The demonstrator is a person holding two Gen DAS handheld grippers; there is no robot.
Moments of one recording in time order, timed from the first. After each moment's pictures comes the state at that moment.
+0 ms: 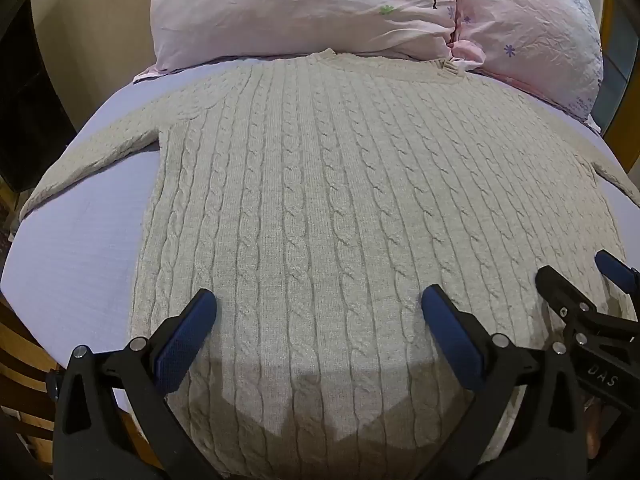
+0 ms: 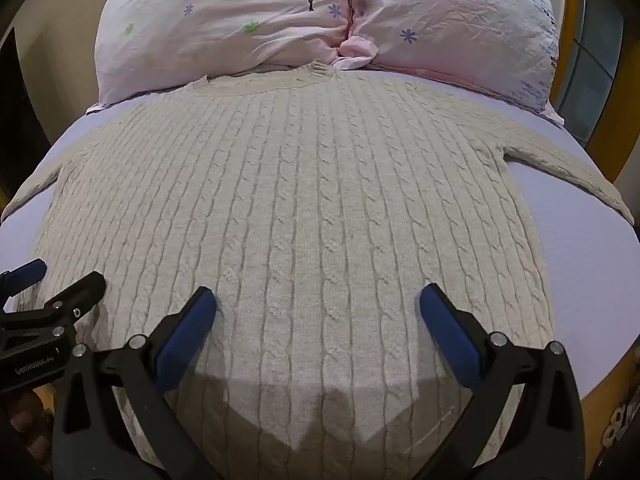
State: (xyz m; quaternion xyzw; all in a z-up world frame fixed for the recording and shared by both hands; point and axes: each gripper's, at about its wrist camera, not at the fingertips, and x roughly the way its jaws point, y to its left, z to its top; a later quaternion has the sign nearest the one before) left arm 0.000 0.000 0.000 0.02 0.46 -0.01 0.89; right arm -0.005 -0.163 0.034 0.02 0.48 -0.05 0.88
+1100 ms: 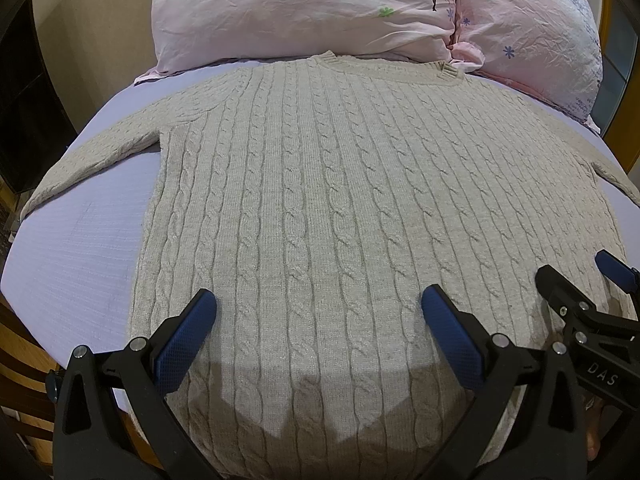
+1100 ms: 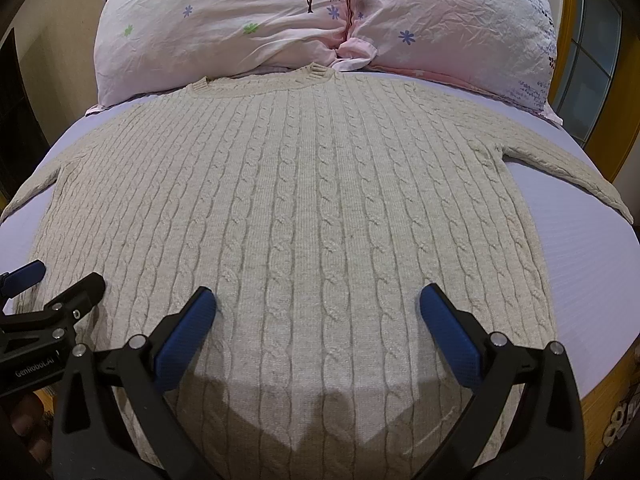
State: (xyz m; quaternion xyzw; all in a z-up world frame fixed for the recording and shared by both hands) left arm 0.000 0.000 0.000 0.02 0.46 -0.01 0.89; right arm -0.004 -0.164 0.037 0.02 0.48 -0.05 0.88
